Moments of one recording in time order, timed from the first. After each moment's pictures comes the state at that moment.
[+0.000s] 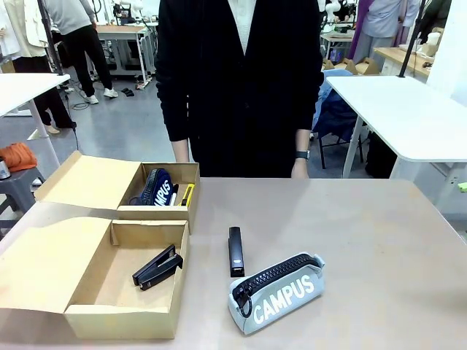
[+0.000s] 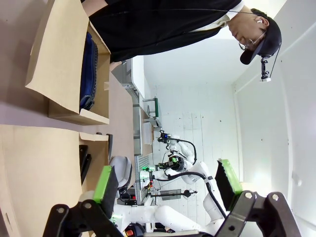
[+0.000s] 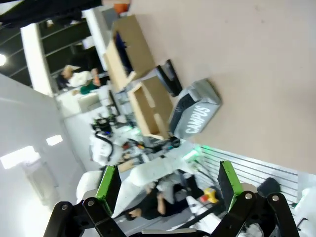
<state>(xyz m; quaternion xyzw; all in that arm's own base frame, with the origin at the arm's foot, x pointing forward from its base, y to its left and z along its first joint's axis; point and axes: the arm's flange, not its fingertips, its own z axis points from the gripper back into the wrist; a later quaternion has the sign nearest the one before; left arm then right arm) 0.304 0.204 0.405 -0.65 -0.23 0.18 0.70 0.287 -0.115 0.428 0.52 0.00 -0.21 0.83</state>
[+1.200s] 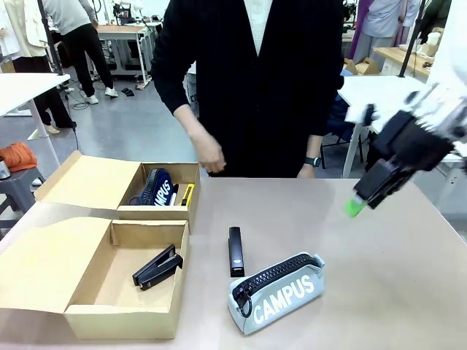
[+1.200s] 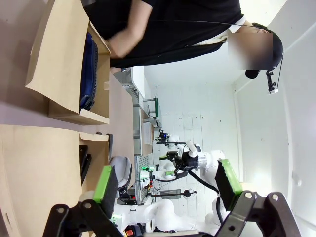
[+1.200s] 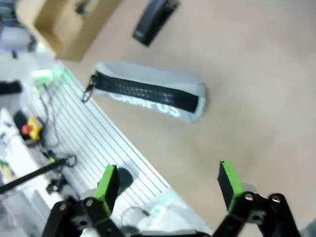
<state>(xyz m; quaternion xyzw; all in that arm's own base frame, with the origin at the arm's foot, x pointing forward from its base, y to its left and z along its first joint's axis) 0.305 0.204 0.405 -0.65 -0.23 0.18 0.70 0.330 0.157 0.491 0.19 -0.05 0.37 0.91</state>
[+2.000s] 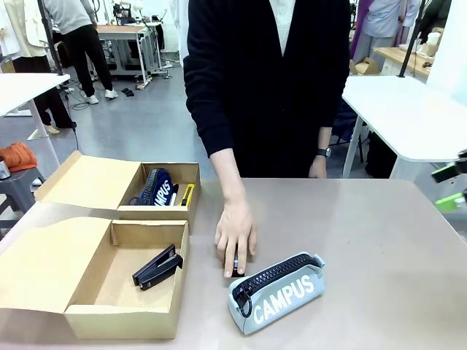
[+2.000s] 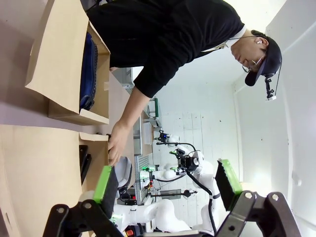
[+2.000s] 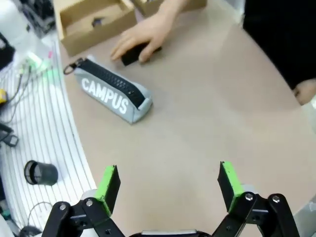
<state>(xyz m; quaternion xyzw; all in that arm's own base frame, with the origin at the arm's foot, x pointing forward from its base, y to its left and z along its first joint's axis) 0.304 0.204 0.405 -0.65 -0.23 0.18 0.70 0.295 -0.015 0.502 0.20 -0.30 0.50 0.79</state>
